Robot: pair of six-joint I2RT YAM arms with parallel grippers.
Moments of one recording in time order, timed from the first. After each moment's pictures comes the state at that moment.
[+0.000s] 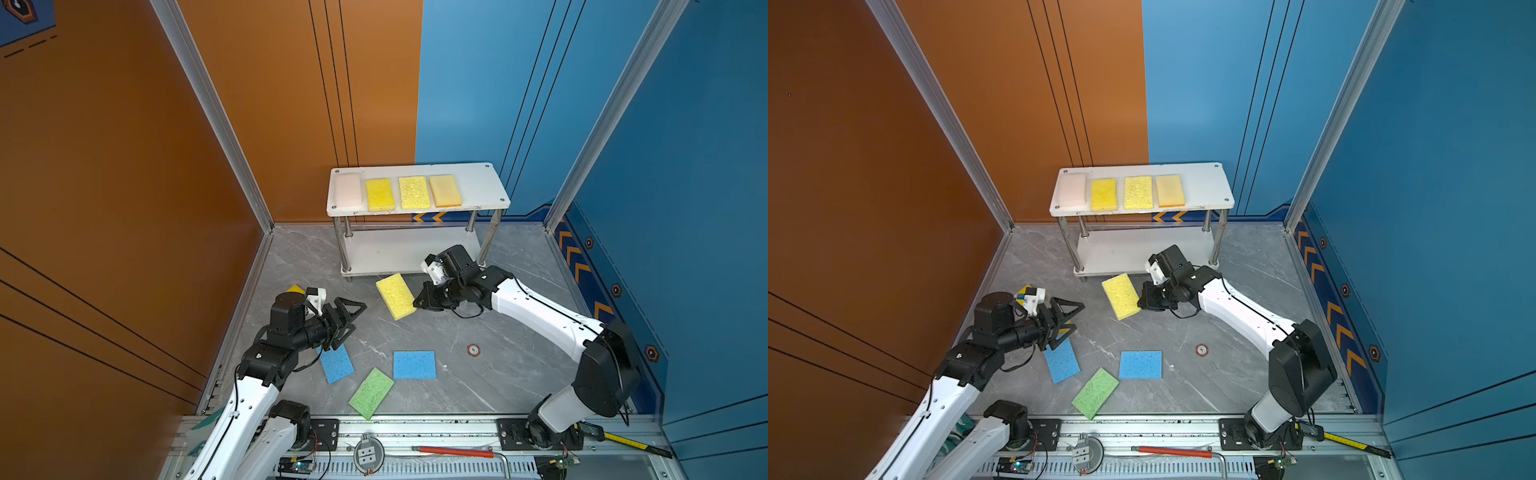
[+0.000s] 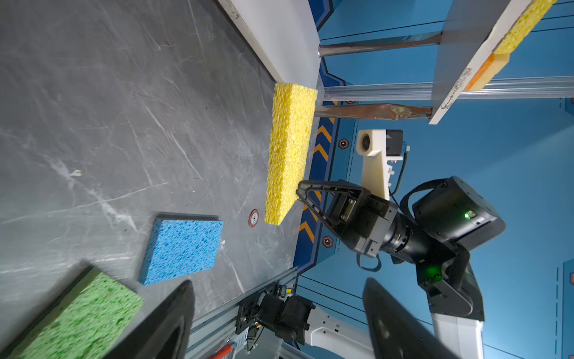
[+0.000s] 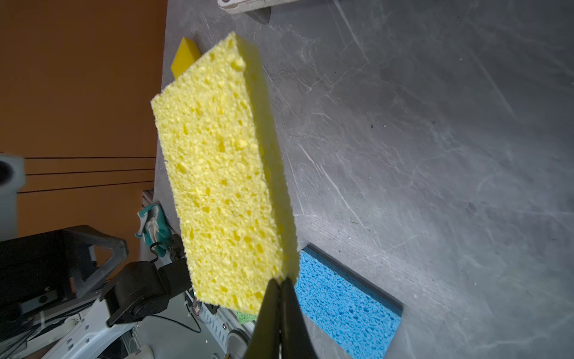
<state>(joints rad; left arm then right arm) -0.27 0.76 0.67 -0.44 0.58 -1.19 0.64 1.54 1.27 -0.63 -0.45 0.61</state>
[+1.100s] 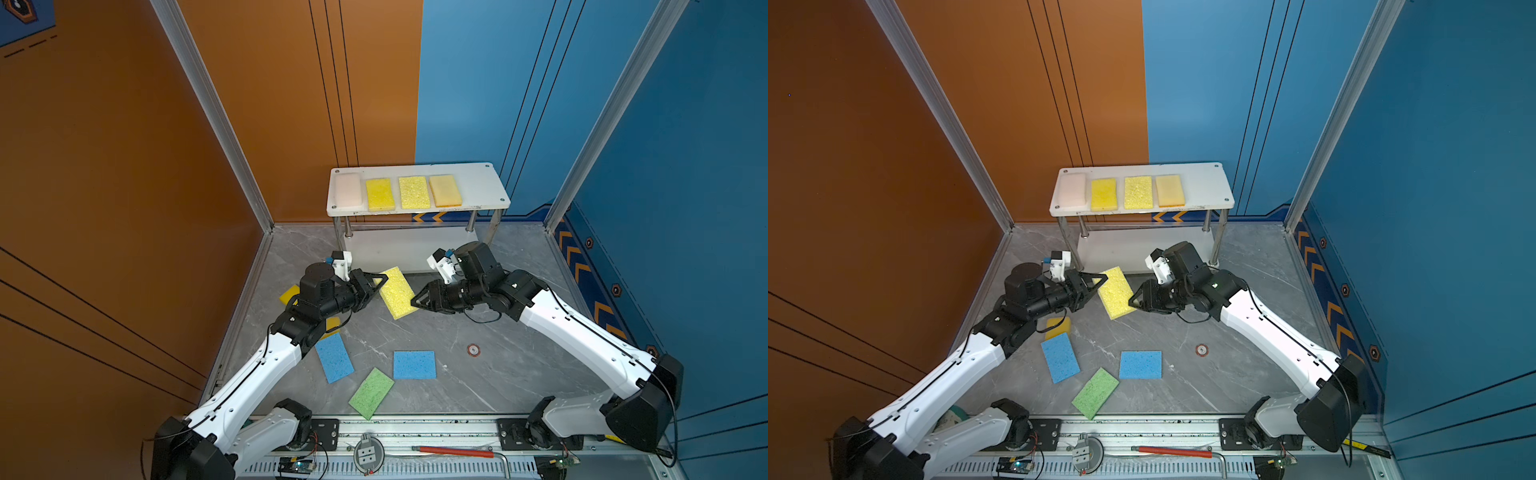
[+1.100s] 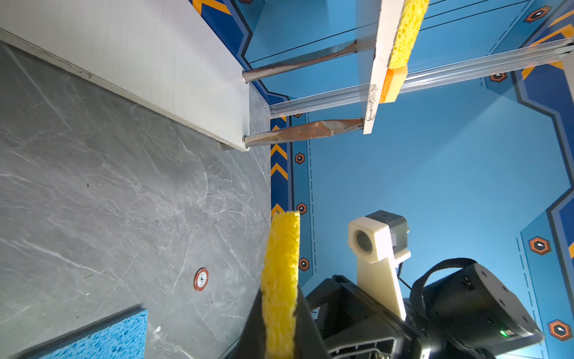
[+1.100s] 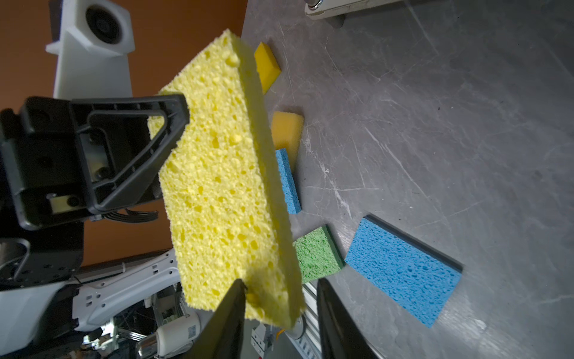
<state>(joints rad) -0.43 1.03 0.80 -0.01 0.45 -1.24 0.69 1.37 1.32 -0.71 -0.52 0.71</state>
